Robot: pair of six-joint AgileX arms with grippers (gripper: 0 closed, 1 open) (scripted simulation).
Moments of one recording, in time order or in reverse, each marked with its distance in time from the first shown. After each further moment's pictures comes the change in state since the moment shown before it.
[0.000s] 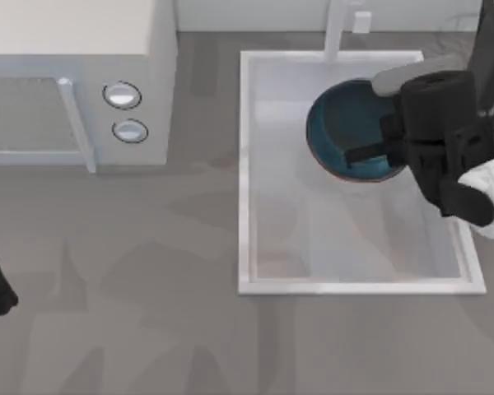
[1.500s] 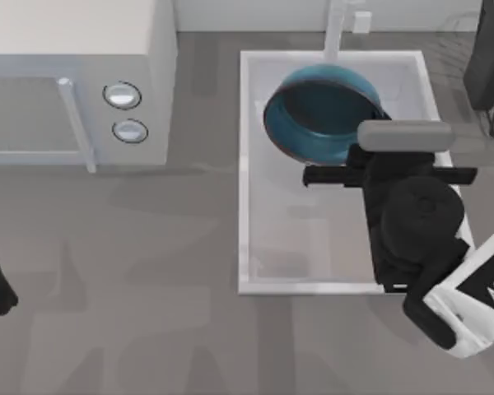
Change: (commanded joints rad) left arm 0.000 0.000 0.000 0.000 0.000 0.000; right arm 0.190 0.235 -0.245 1.043 0.198 0.040
